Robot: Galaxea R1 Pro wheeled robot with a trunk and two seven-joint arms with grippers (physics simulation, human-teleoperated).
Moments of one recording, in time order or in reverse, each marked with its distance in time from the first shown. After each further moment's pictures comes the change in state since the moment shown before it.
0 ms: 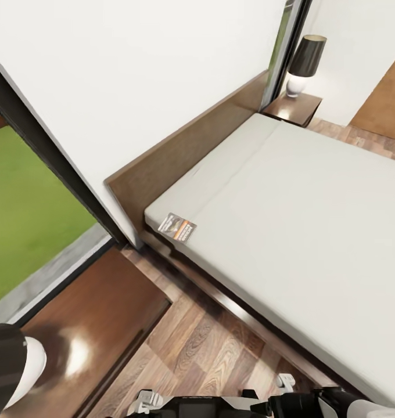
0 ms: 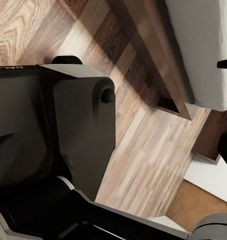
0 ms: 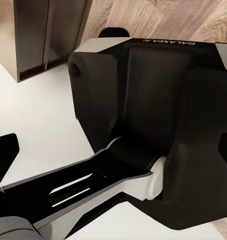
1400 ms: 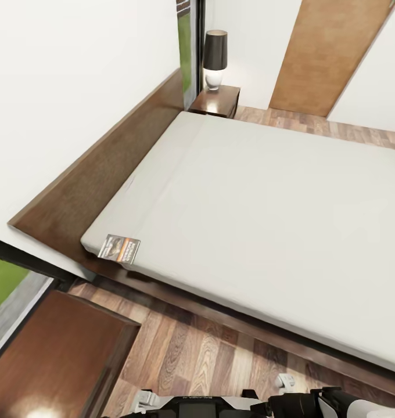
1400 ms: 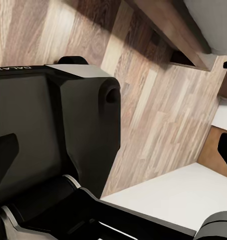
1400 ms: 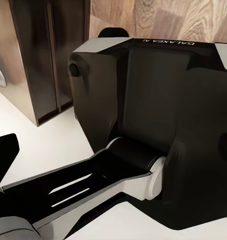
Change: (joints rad) left arm 0.000 0.015 0.001 0.000 0.001 -0.002 0.000; right arm 0.000 0.000 0.000 0.001 0.000 -0.001 -0.001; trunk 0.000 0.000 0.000
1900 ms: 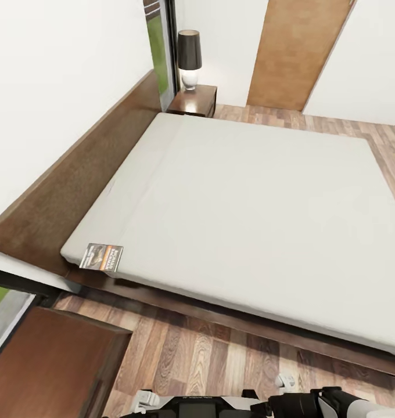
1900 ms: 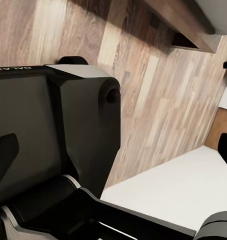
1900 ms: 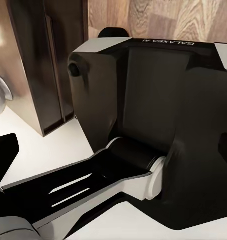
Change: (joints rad) left arm 0.000 0.000 0.000 0.000 0.000 -0.001 0.000; right arm 0.000 0.000 0.000 -0.001 0.000 0.000 0.000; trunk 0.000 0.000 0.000
